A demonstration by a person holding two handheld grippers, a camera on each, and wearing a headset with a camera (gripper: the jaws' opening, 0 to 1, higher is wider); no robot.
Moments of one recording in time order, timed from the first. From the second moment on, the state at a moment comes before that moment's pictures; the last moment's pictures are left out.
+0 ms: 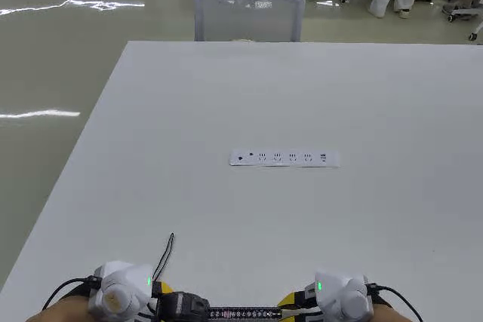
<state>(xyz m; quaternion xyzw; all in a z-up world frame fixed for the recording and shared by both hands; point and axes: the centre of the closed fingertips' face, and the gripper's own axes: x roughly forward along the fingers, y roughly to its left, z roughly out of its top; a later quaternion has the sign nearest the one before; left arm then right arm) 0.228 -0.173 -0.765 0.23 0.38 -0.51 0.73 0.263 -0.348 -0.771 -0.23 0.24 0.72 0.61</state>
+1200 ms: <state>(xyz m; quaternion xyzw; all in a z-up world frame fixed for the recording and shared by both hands) 0.229 -0.177 -0.766 0.23 0.39 -0.51 0.73 0.268 -0.385 -0.776 -0.24 0.26 0.71 0.61</state>
